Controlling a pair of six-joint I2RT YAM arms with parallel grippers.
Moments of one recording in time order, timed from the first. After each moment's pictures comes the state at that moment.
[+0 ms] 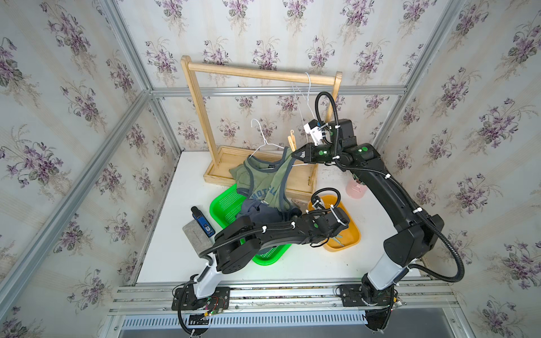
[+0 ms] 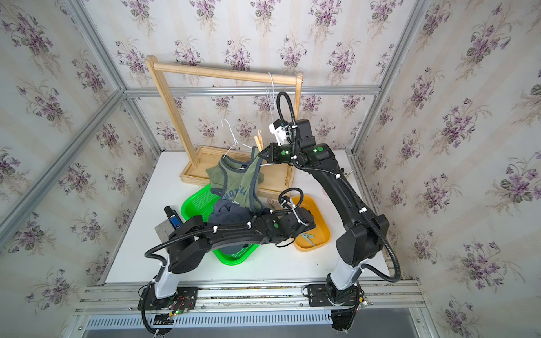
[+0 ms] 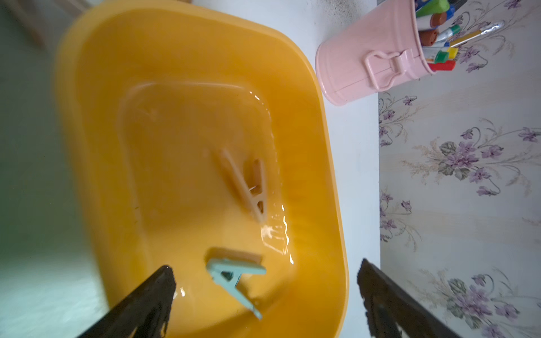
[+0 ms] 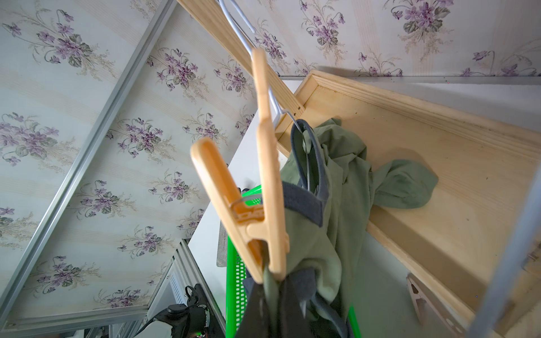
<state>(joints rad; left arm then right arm) -1.18 2.05 1.59 -0.35 -0.32 -1.31 0.42 1.68 1.81 -0.72 -0.60 0.39</state>
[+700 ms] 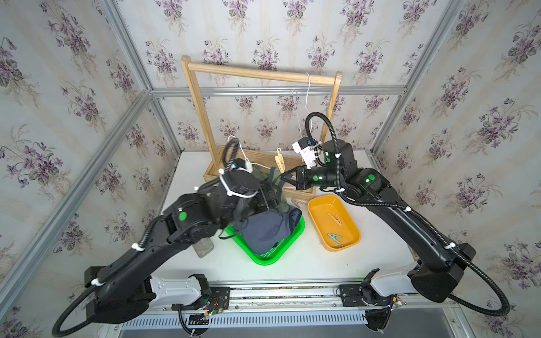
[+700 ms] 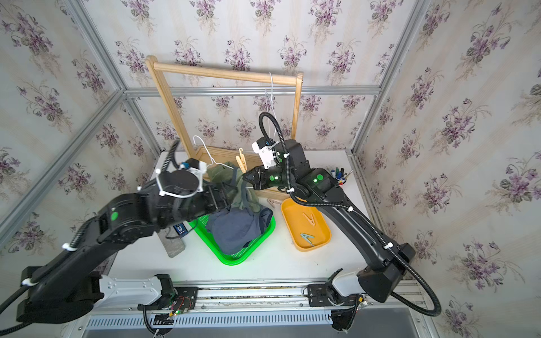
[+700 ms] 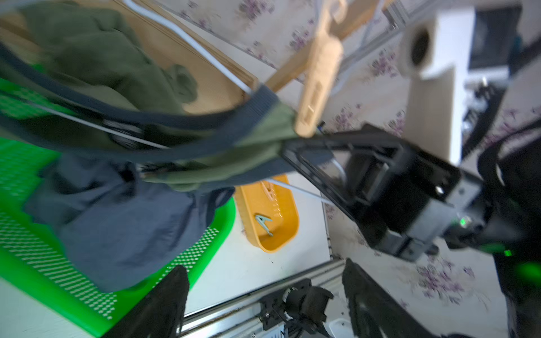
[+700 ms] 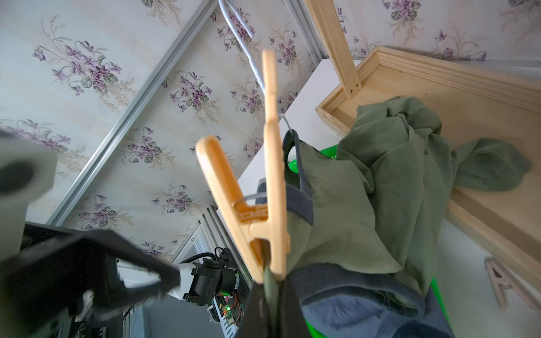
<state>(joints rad) -0.93 1.17 1.70 -1.15 -0.30 -1.05 0.72 1.38 1.56 -0.64 -0.43 0.47</state>
